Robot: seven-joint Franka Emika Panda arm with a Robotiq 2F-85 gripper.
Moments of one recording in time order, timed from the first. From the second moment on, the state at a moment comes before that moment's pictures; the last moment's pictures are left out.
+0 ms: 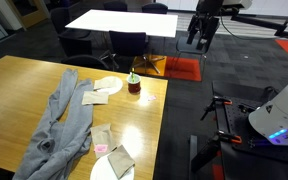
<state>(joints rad) 0.10 -0.51 -0.41 -2.51 0.18 2.09 -0.67</state>
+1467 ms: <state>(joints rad) 0.07 -0.18 -0.17 -2.38 0.32 2.57 -0.31</state>
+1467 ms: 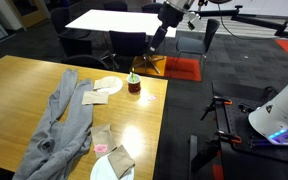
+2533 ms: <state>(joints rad) 0.02 0.27 -0.18 -2.06 -0.13 2.67 0.54</state>
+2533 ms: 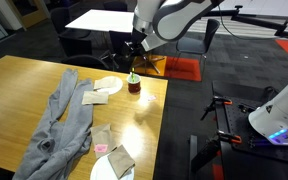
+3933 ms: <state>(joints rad) 0.25 0.64 -0.49 -1.91 -0.27 2.87 1.03</state>
